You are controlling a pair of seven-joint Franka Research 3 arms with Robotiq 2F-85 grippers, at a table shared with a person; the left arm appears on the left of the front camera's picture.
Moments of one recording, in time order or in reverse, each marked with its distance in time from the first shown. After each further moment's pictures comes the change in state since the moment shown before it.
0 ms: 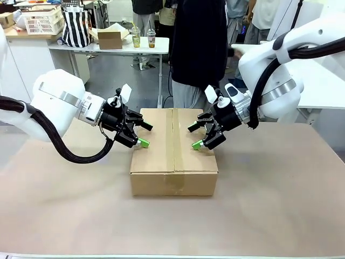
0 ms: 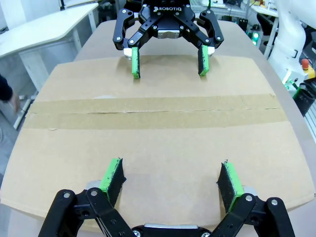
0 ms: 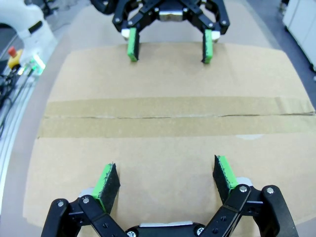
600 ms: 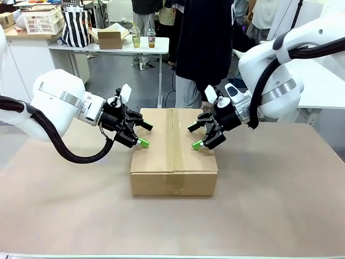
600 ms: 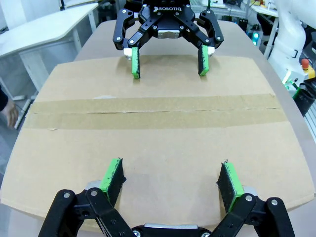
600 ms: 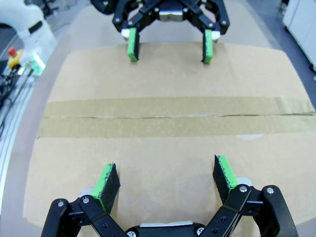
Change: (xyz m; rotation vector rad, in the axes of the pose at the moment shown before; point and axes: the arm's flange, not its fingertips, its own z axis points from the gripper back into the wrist) left arm 0.000 0.000 0.000 0.000 0.000 0.000; right arm 0.000 0.000 0.000 0.000 0.000 0.000
